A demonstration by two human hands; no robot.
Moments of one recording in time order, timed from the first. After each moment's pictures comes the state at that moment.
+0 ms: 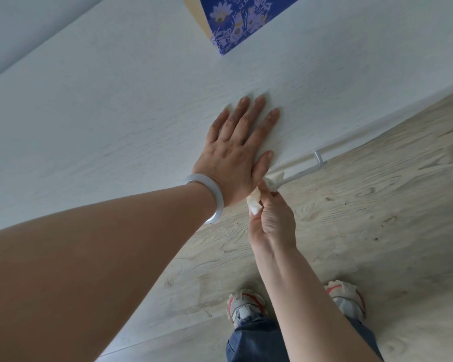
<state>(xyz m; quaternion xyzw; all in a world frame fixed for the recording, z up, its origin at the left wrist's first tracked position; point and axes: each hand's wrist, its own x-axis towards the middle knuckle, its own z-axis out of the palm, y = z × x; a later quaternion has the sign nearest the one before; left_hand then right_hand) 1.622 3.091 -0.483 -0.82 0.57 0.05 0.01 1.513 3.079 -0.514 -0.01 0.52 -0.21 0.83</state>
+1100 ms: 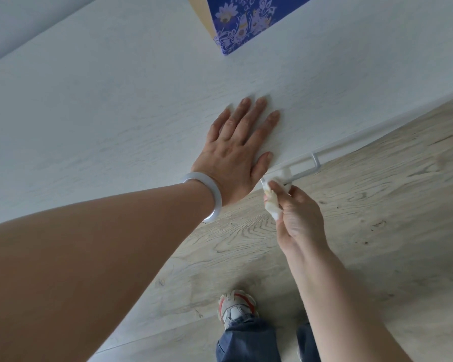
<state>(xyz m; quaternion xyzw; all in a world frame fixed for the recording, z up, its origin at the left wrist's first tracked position) 1.624 3.093 -0.483 -0.82 0.57 0.05 0.00 1.483 3.046 -0.516 -0.22 0.55 -0.14 0.79</state>
